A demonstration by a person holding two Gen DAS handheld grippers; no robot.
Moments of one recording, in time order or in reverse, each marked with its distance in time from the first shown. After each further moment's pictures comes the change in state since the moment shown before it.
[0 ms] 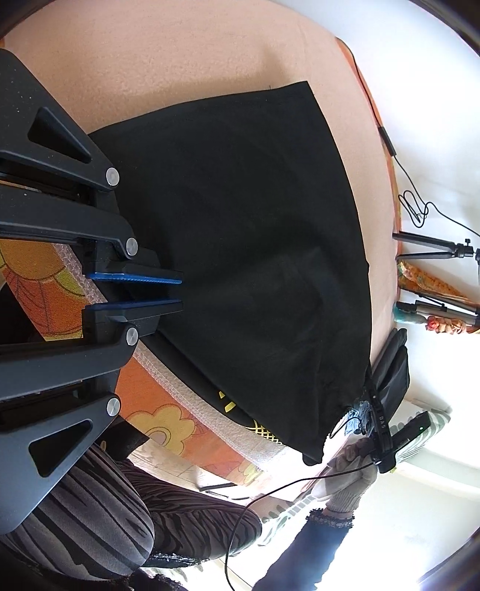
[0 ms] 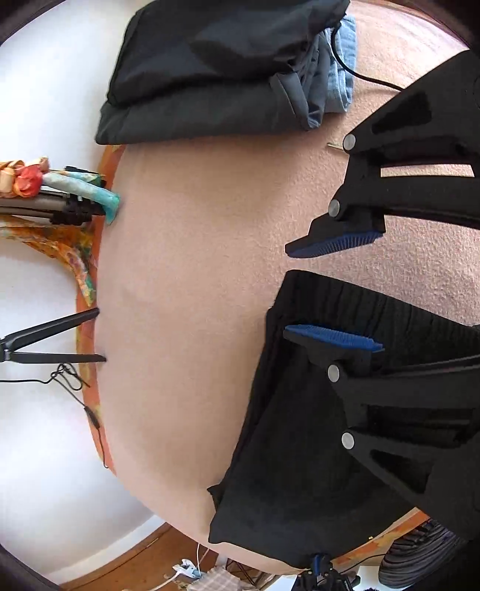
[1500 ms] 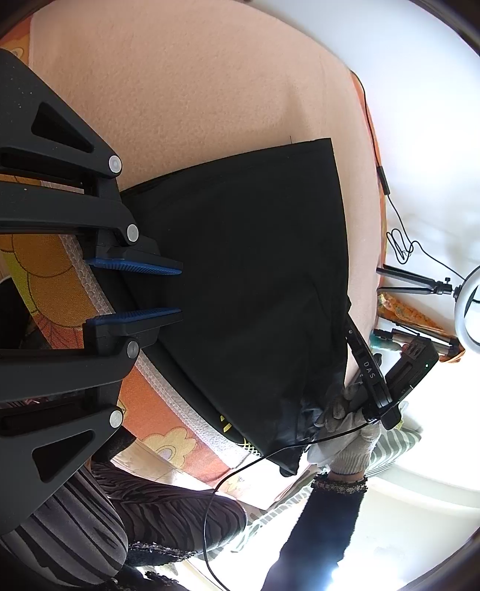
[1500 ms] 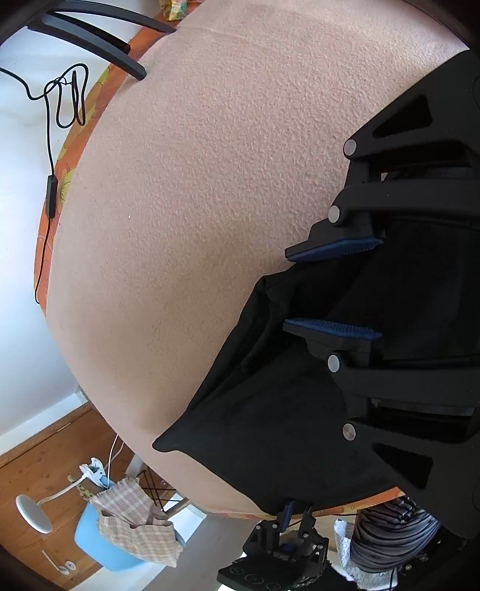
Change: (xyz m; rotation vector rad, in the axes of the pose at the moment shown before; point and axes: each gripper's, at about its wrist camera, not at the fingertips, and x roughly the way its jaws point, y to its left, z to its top) left arm -0.026 0.026 -0.022 -0.087 -0.095 0.032; right arm 0.100 0.210 0.064 -0.406 0.166 0.361
